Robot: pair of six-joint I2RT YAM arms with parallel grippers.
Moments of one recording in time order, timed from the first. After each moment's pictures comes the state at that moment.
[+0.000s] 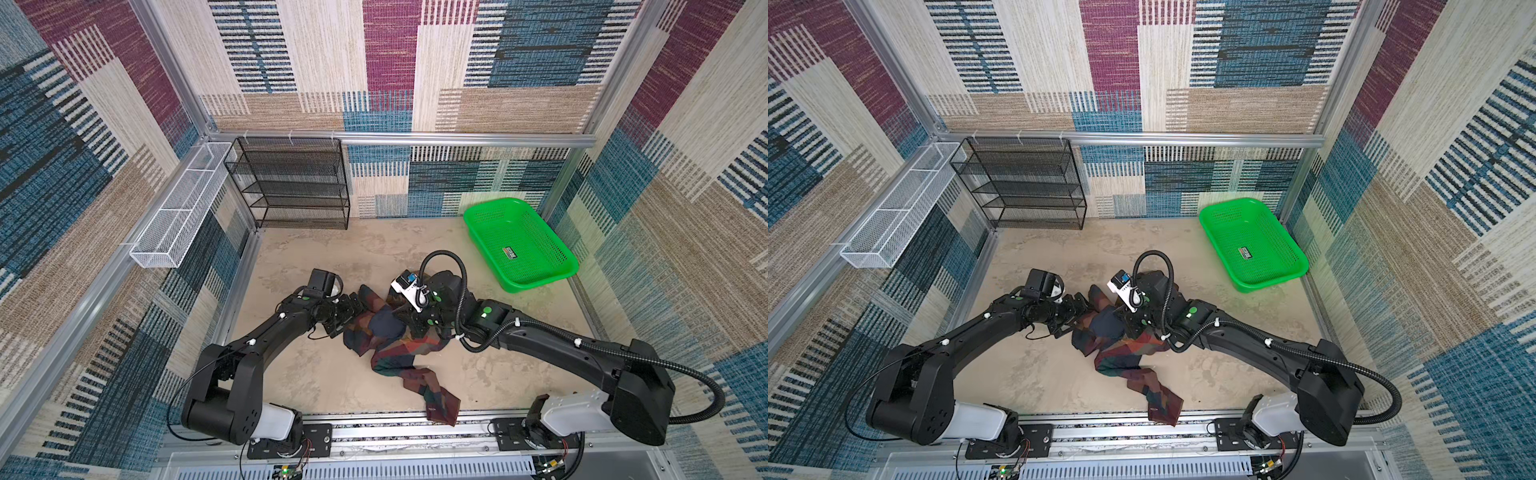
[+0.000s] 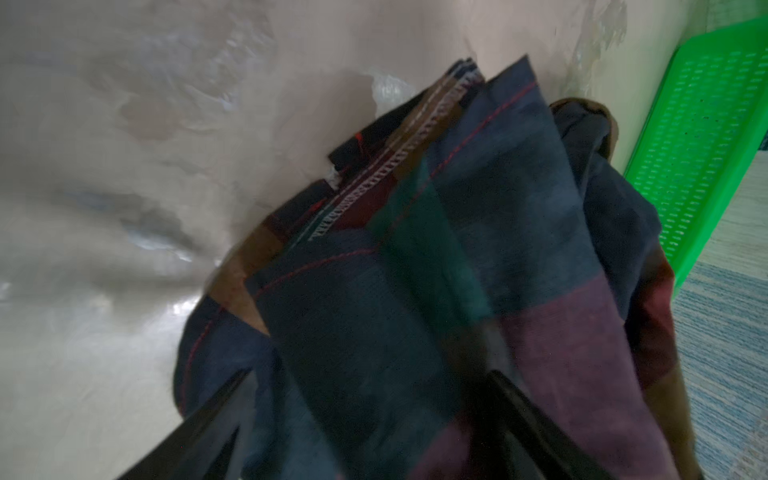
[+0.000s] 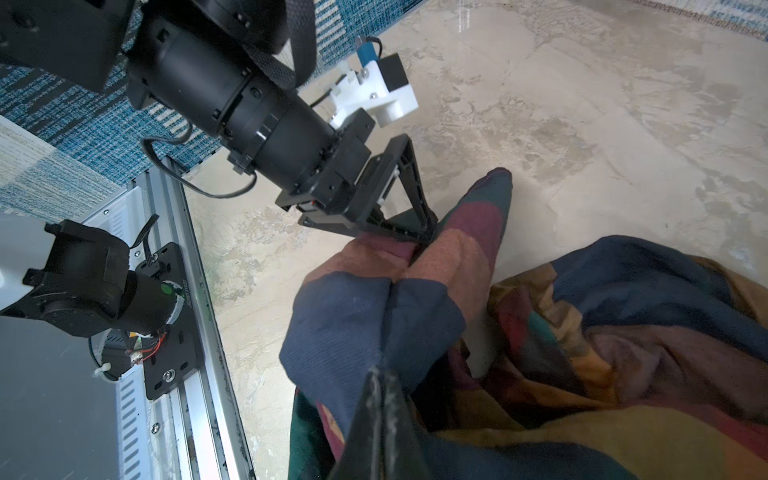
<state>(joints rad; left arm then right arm) -0.29 1.44 0.82 -0.43 0.41 -0.86 0.86 1.38 0.99 -0.22 -0.26 0.12</state>
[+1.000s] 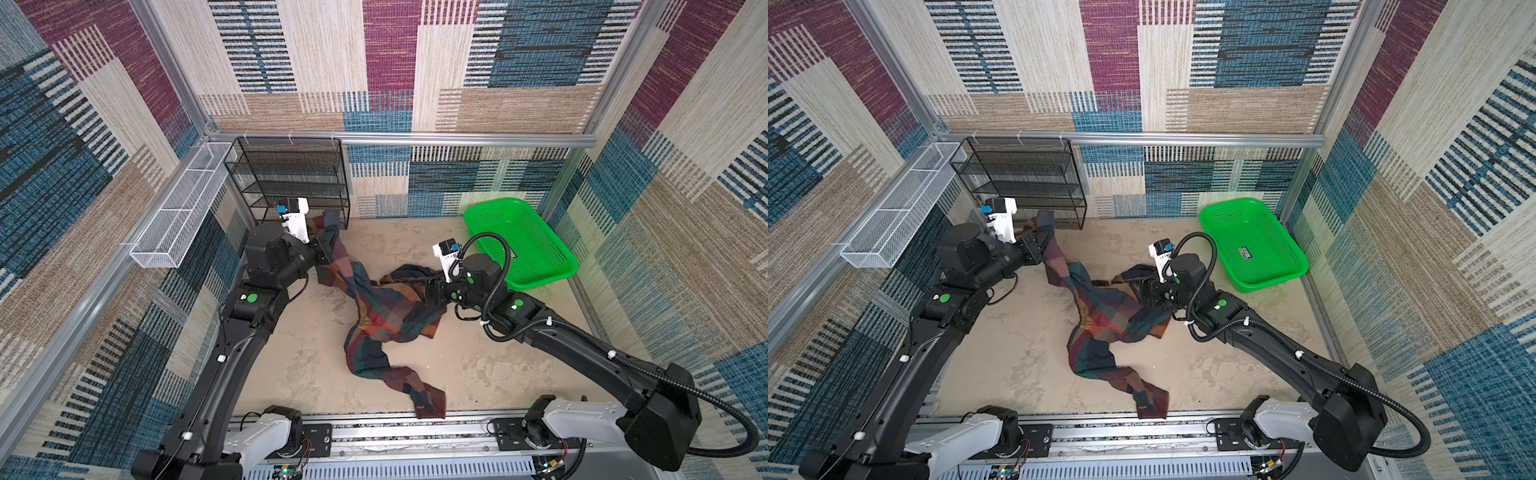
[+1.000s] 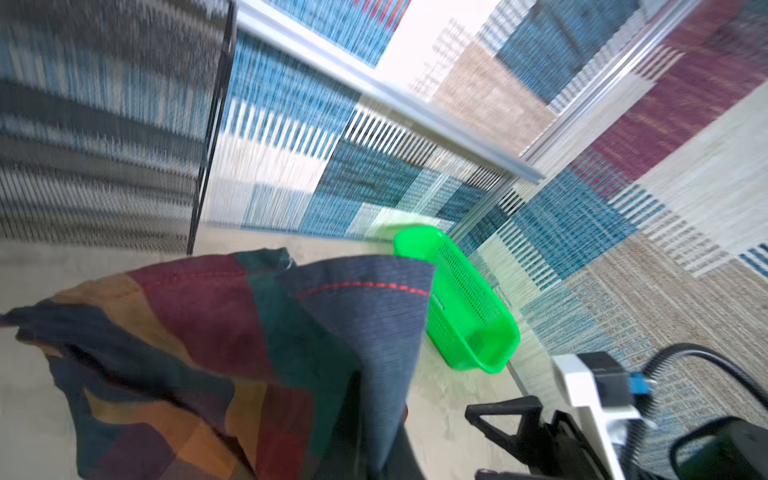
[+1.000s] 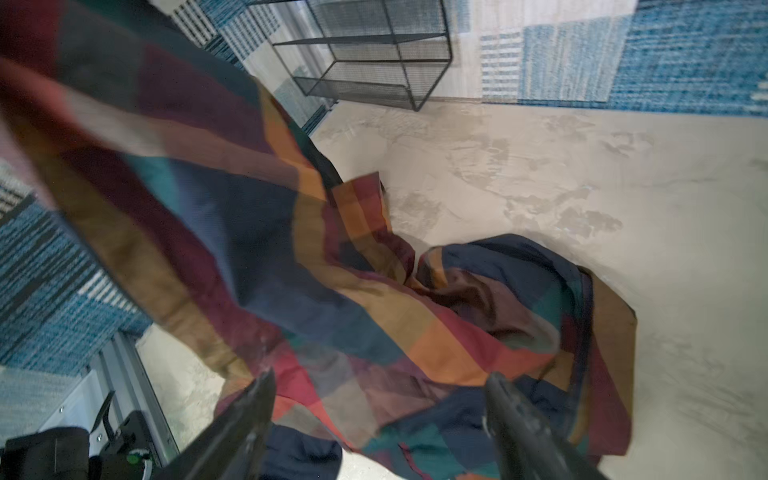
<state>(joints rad) -0.22 1.08 1.24 -0.30 0.31 -0.43 0.66 1.24 0.97 -0.18 -0.13 0.37</state>
